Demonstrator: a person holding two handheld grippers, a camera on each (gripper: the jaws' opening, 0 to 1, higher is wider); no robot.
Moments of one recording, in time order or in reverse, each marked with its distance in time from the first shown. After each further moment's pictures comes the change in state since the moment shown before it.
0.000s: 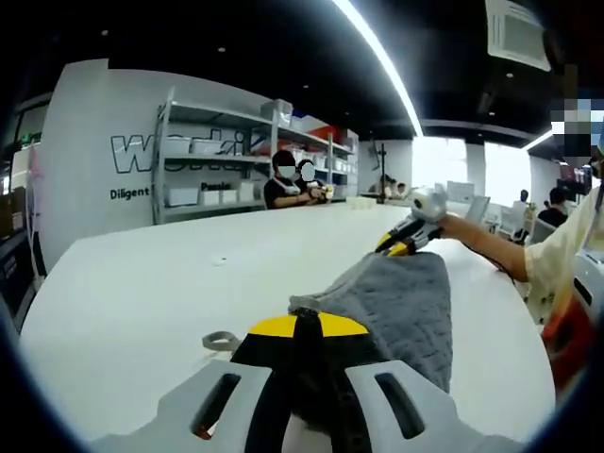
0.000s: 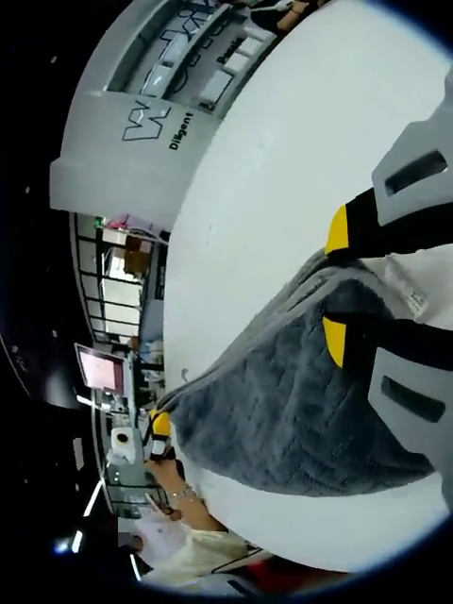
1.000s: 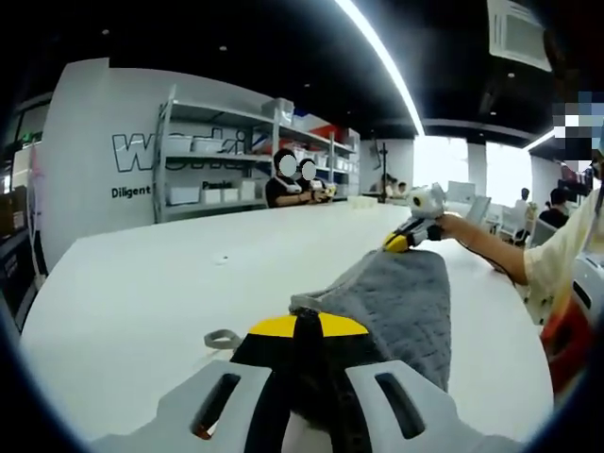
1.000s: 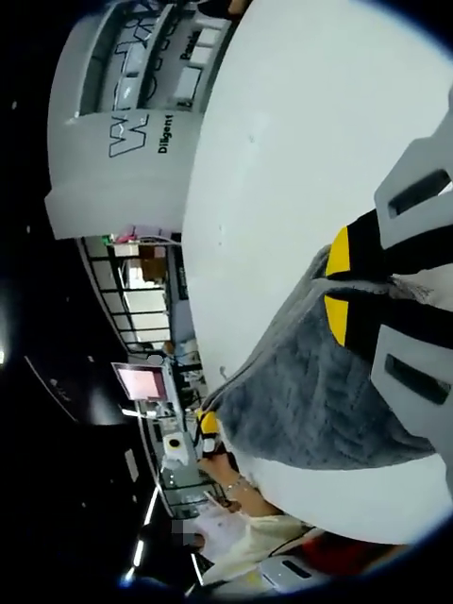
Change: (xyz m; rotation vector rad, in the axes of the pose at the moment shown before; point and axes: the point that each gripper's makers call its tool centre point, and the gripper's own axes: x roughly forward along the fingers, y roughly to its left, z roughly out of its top) left arm -0.003 -0.001 0.002 -0.005 -0.001 0.006; right arm -0.017 -0.009 0.019 0.145 -0.140 0.046
